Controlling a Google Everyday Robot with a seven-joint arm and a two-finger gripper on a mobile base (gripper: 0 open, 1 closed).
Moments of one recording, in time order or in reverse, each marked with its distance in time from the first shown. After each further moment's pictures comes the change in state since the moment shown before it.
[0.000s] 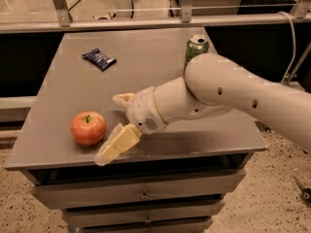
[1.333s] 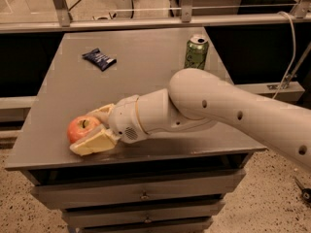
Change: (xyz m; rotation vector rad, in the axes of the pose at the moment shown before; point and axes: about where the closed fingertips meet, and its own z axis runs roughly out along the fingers) arm -0.020 0.016 0.037 0.013 -0.092 0.028
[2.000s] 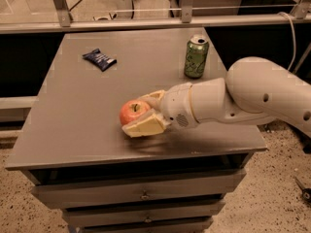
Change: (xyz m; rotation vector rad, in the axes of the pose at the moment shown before) arm 0.031 -0.049 -0.109 0.207 0.061 0.027
